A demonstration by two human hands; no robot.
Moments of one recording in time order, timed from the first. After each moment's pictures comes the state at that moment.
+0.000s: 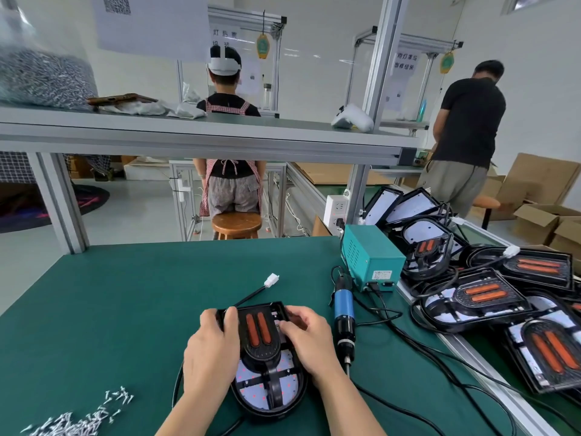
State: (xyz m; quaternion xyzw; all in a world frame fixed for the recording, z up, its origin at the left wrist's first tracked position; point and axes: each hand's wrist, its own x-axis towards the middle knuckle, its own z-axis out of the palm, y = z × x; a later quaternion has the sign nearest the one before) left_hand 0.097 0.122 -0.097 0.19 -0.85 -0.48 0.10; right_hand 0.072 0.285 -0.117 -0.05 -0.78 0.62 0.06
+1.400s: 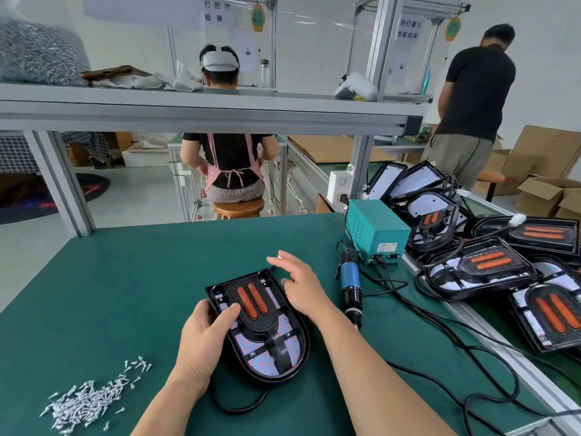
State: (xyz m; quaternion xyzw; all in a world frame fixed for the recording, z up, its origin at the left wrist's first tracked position) left_hand 0.108 0.079 -0.137 0.07 -0.69 -0.72 0.08; right_hand 0.034 0.273 -0.104 0.11 -0.87 0.49 0.01
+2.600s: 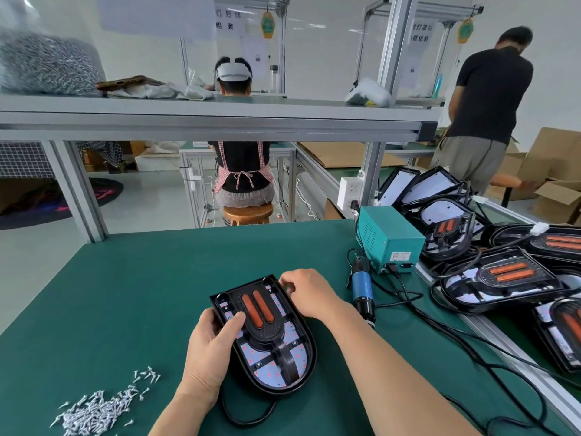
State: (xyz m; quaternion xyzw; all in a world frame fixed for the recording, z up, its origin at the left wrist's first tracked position) left_hand 0.111 0.081 -0.129 0.08 -0.67 -0.74 0.09; right_hand 0.014 0.272 -0.086 0.15 -0.96 0.24 0.00
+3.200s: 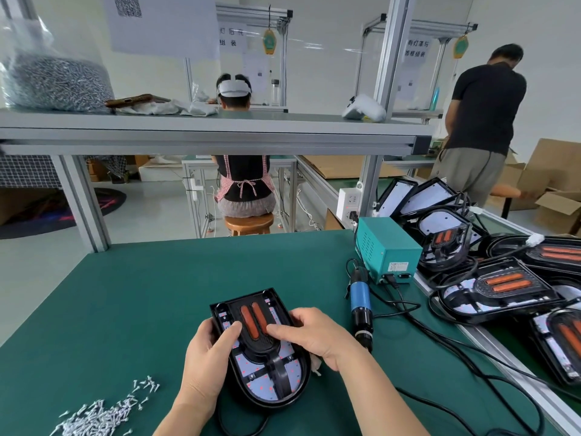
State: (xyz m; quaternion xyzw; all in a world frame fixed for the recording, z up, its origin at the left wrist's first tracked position) left_hand 0.109 0.080 -0.134 0.11 -0.68 -0.72 0.10; right_hand 0.077 0.279 -0.093 0.04 -0.80 0.58 -0.18
